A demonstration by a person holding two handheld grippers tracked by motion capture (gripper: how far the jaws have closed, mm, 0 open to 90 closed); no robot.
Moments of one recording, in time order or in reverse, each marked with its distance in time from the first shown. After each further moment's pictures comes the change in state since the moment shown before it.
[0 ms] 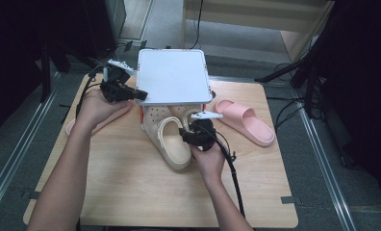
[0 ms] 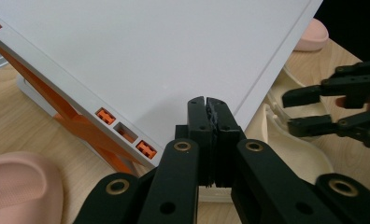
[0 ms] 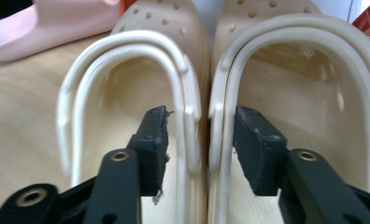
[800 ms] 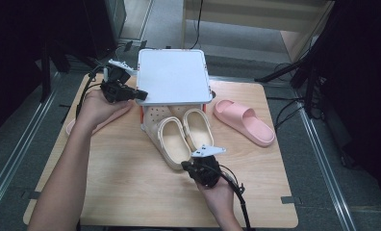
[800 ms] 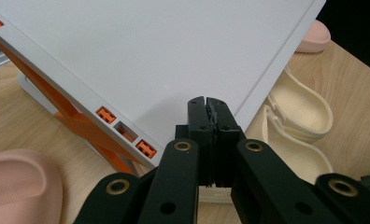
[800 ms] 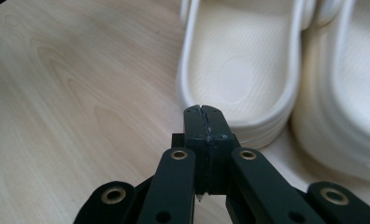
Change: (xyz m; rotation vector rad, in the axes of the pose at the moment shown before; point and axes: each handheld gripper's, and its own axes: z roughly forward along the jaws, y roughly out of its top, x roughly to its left) left arm -0.001 0.000 0.000 -0.002 0.006 -0.014; right arm 0.036 -0.075 -0.044 0.105 0.166 -0.104
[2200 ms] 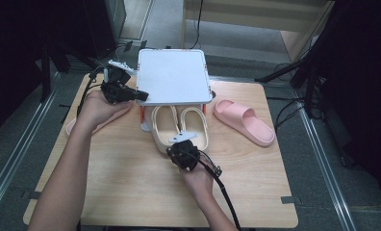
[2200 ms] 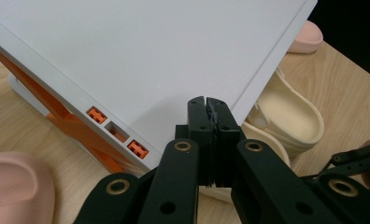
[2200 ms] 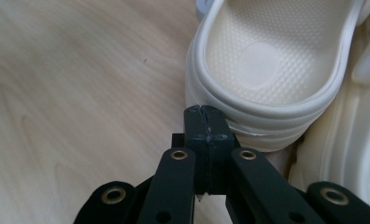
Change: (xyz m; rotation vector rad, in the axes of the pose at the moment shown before) left arm 0.000 -0.002 0.000 -0.005 -0.022 -0.001; right arm 0.006 0.048 0.062 0.037 -0.086 -0.087
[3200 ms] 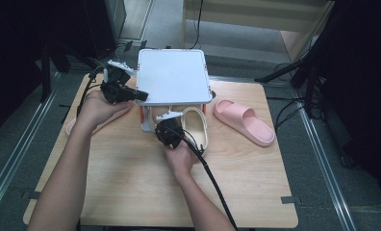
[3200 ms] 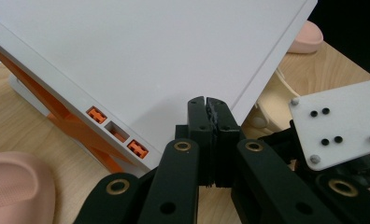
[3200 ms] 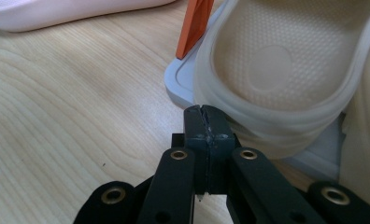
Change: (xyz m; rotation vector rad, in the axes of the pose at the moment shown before) left arm 0.000 0.000 0.000 0.000 0.003 0.005; right arm -0.014 0.051 0.059 -0.052 -0.032 0.087
